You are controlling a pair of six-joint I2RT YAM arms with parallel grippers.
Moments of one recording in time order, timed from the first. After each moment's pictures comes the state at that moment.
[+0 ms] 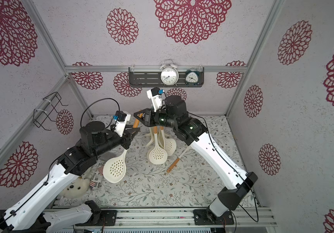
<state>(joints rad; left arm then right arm) -0.68 1.11 1.33 -0.45 0.01 0.01 0.76 1.56 1.89 -0.49 -0.42 0.62</state>
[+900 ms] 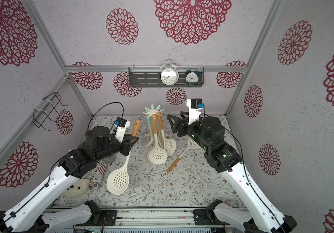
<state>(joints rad) -0.69 1.10 1.29 -0.61 0.01 -0.19 0.57 1.06 1.34 -0.35 -0.06 0.30</state>
